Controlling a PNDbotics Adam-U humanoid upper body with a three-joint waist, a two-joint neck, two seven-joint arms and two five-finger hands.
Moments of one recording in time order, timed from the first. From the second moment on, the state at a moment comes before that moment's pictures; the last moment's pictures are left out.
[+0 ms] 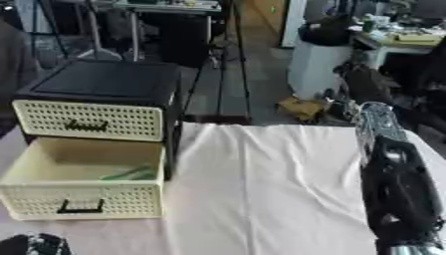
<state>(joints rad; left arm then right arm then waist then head) 0.02 0.68 -0.15 -1.90 -0.49 -0.12 -0.54 -0.96 -0.22 -0.44 -0.83 1.65 -0.13 -0.05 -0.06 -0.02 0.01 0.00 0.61</state>
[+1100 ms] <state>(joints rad) -0.15 0.68 -0.21 -1.70 -0.38 -0.01 -0.74 -0.94 -0.22 -0.43 -0.83 1.63 -0.14 -0.06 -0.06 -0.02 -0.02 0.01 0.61</state>
